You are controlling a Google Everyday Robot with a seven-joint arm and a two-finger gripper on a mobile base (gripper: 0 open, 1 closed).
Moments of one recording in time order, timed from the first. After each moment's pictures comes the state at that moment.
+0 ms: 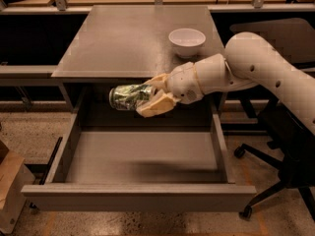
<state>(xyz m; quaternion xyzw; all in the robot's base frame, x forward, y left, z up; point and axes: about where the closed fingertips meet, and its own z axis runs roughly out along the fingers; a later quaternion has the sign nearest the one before) 0.549 0.026 0.855 -0.61 0.60 0.34 0.40</state>
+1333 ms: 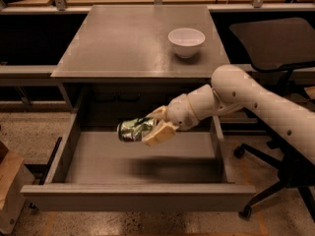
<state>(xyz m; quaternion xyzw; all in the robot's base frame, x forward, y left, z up) 0.537 0.022 0.746 -0.61 0.63 0.38 0.31</state>
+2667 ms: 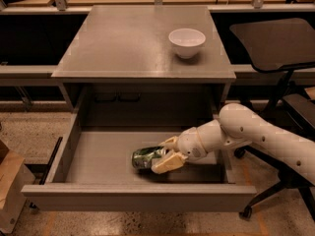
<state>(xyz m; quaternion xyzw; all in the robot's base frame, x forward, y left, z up) 0.497 -0.010 0.651 -0.54 0.69 0.41 0.27</state>
